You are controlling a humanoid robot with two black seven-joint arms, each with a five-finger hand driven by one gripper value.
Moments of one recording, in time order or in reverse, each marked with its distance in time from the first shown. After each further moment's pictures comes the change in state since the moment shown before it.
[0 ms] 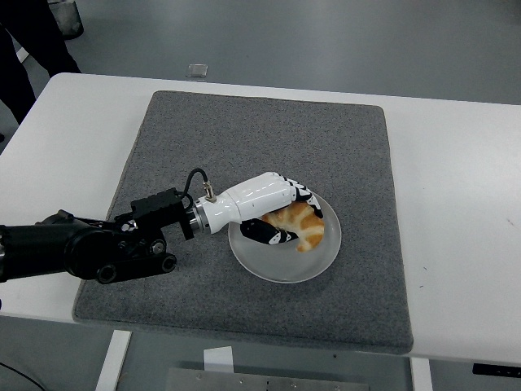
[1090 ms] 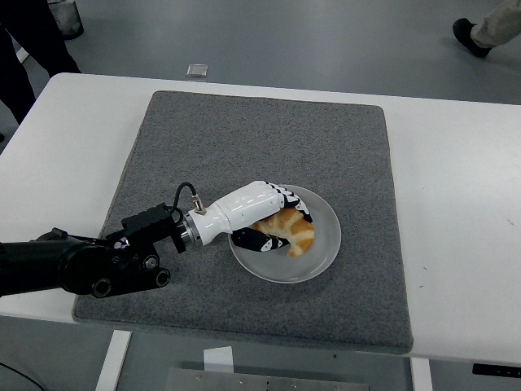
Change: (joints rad) left arm 0.065 0.013 -0.007 -0.002 -0.008 0.066 0.000; right arm 0.000 0.000 0.000 0.000 0.000 0.000 0.000
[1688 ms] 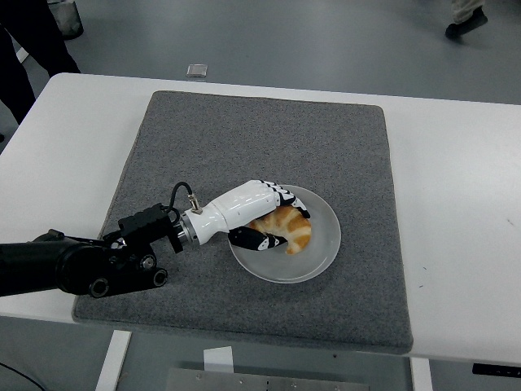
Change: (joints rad) left arm 0.006 0.010 -0.001 0.000 -0.010 0.000 0.000; right arm 0.000 0.000 0.000 0.000 -0.001 0.001 0.000
